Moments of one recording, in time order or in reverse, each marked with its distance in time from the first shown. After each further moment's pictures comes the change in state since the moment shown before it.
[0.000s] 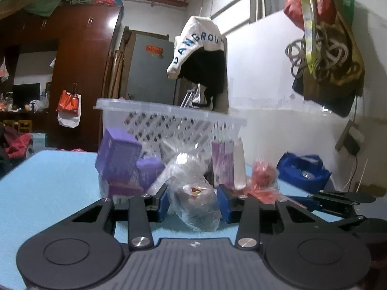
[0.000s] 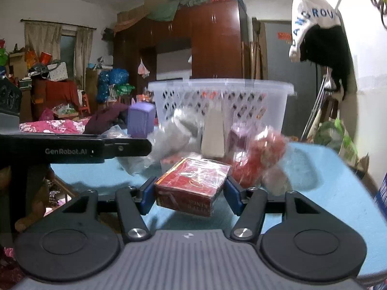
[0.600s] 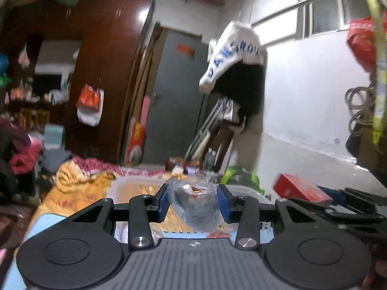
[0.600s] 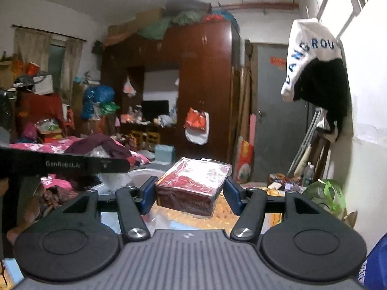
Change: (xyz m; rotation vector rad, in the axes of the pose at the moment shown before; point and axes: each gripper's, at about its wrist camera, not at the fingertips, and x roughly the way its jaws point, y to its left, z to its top) left arm 0.129 0.052 0.165 -0.121 0.057 0.113; right arm 0.102 -0.064 0.172 -0.037 -0.048 -0.062
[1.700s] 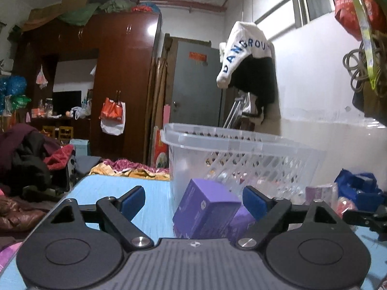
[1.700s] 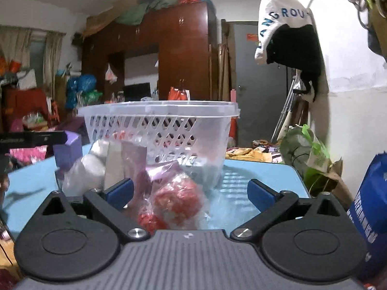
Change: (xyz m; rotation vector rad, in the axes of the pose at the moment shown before) left arm -0.084 0.033 -0.130 0.106 -0.090 0.128; right arm -0.073 -0.007 -0.134 0.073 0.054 -0.076
